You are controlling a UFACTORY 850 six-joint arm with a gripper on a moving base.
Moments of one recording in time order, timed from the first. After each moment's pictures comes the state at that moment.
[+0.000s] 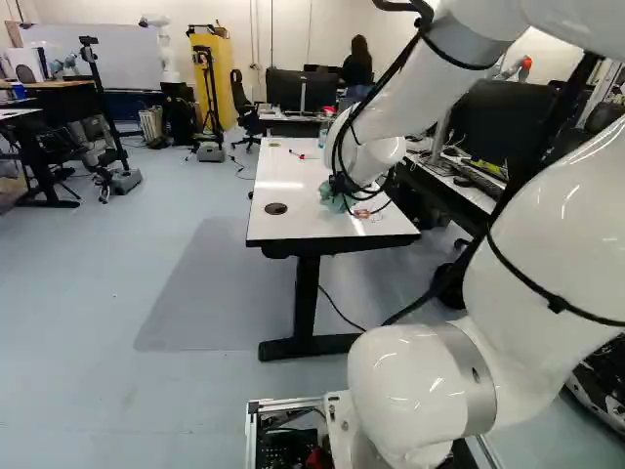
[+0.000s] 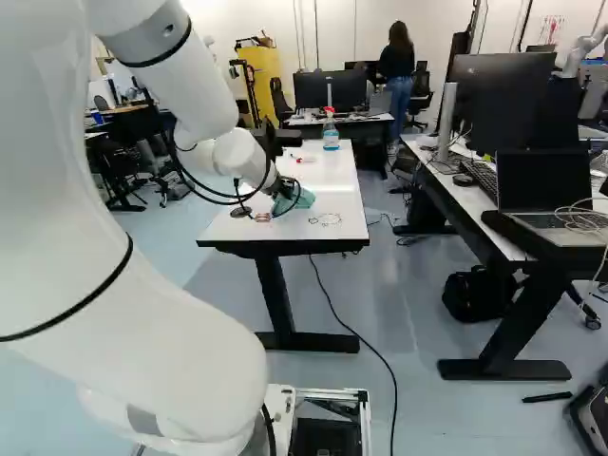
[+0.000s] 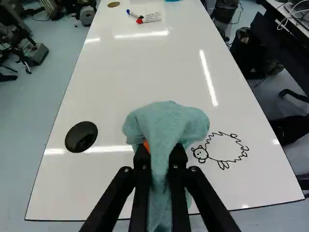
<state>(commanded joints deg) -0.8 6.0 -34.5 4.1 7.5 0.0</state>
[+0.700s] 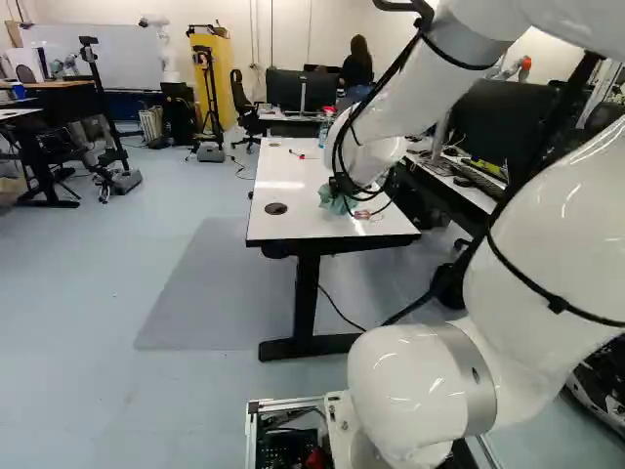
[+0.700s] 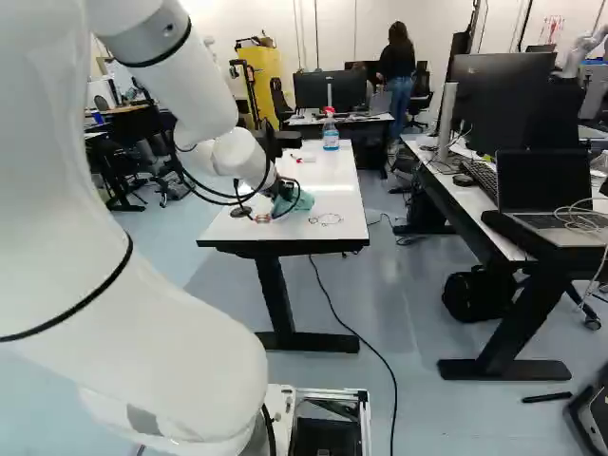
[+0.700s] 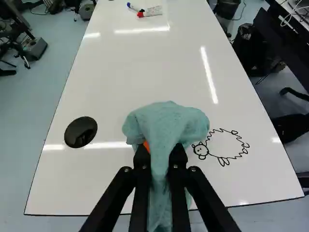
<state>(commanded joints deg) -0.7 4.6 -35.8 4.0 6.5 0.0</state>
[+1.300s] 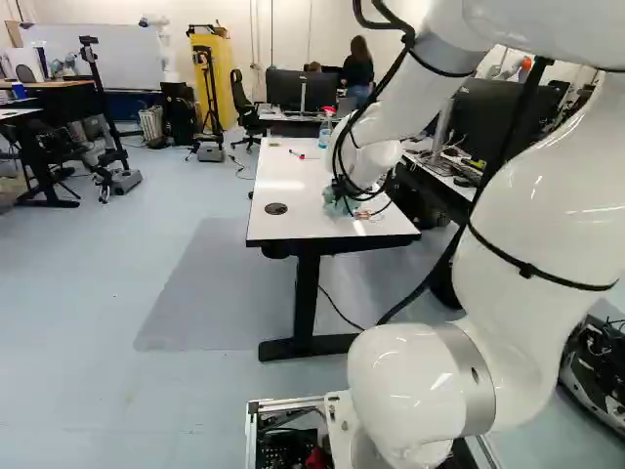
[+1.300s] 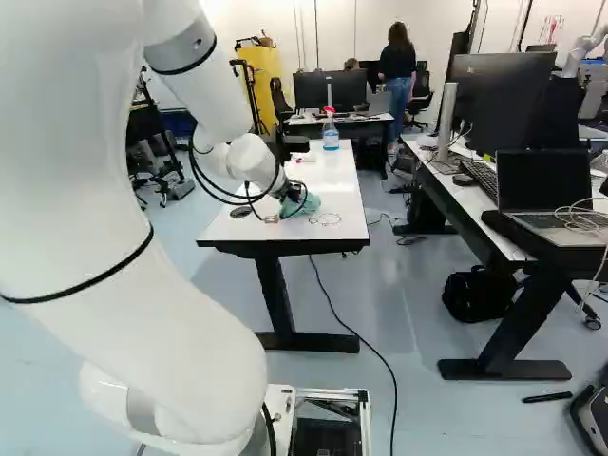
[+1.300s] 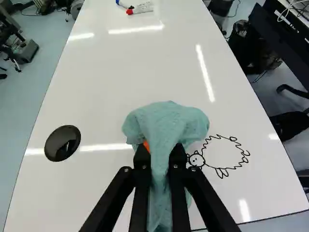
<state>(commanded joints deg) -2.8 -1.5 -38.0 4.0 10.2 0.0</state>
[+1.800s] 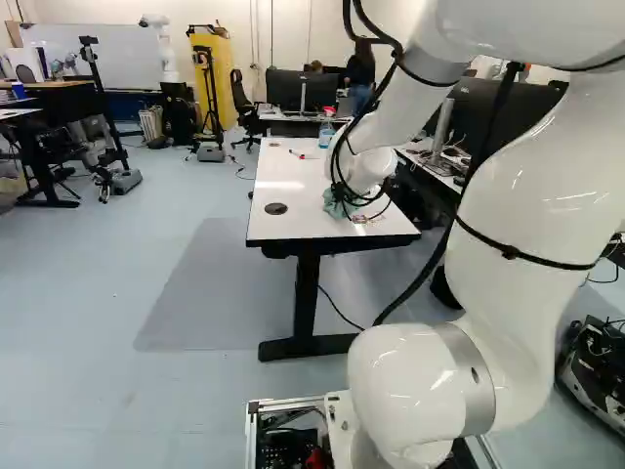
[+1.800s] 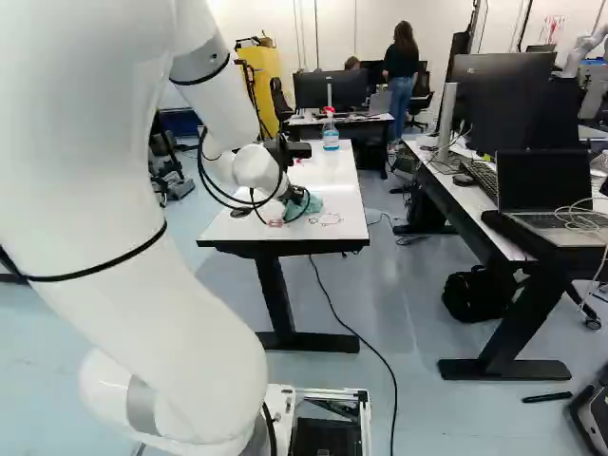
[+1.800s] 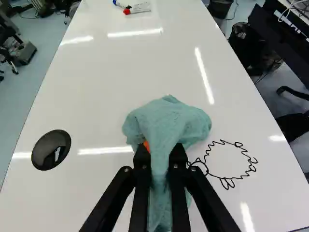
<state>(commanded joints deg) -2.8 -5.8 -38.8 4.0 13.7 0.0</state>
